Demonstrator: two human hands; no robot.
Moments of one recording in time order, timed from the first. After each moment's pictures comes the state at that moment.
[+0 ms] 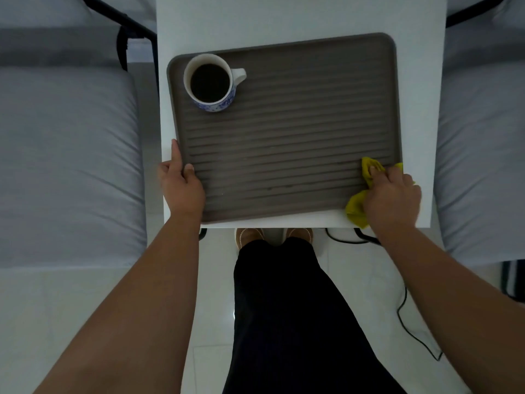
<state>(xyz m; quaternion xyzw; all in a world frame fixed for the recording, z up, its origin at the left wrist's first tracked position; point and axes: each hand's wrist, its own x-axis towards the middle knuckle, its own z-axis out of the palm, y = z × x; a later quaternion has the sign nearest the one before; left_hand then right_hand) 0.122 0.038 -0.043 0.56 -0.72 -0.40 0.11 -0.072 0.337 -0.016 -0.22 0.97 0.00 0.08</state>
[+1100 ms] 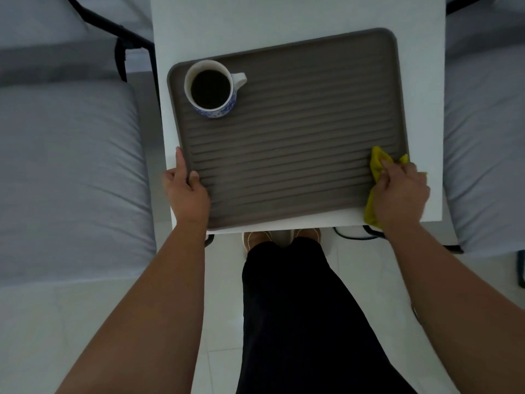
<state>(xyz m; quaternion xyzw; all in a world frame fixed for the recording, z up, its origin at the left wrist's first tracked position) 0.123 0.034 -0.040 0.55 -0.72 -0.41 0.10 -0.069 0.327 -0.019 -0.10 0.99 -0.10 0.08</state>
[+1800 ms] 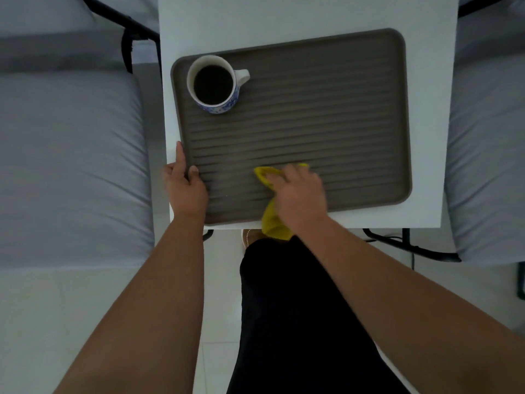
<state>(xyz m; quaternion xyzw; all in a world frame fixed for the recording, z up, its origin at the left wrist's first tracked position) 0.120 0.035 -0.038 0.57 -0.70 -0.42 0.09 0.002 0.205 -0.013 -0.42 0.89 -0.04 0.15</state>
